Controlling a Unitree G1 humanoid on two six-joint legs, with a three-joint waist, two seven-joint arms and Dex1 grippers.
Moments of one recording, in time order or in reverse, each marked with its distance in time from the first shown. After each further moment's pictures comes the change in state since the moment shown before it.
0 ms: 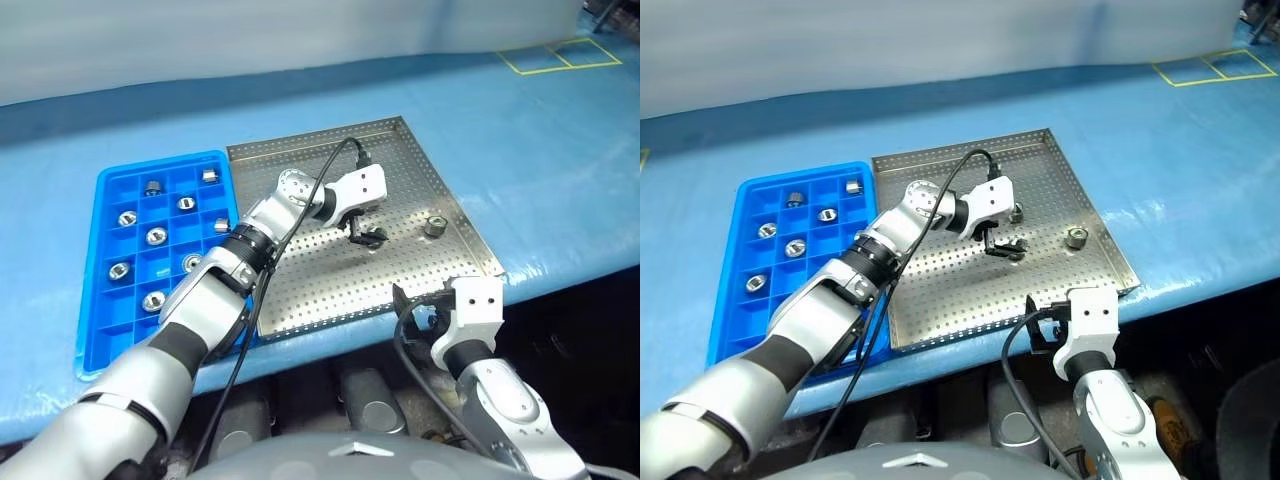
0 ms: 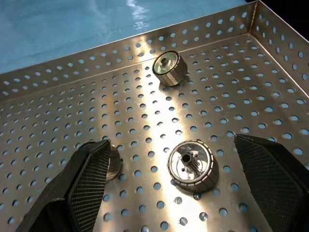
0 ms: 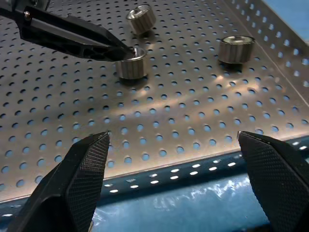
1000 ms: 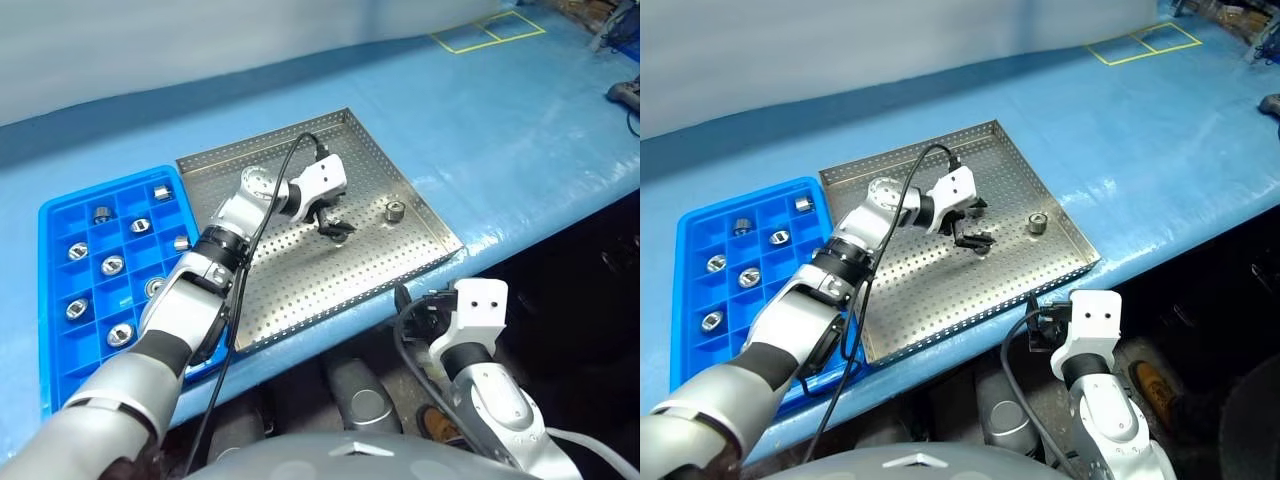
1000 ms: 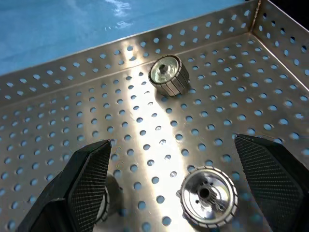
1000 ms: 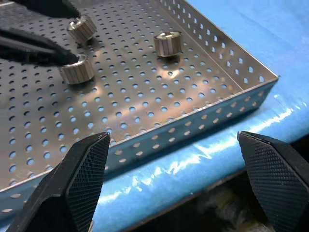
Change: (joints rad) left arm 0.120 0.134 0.157 -0.186 0.035 0.156 -0.082; right arm -0.016 -0.002 0.043 0.000 0.022 -0.020 -0.077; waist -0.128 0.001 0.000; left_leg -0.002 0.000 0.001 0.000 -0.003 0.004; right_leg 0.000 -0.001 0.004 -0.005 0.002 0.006
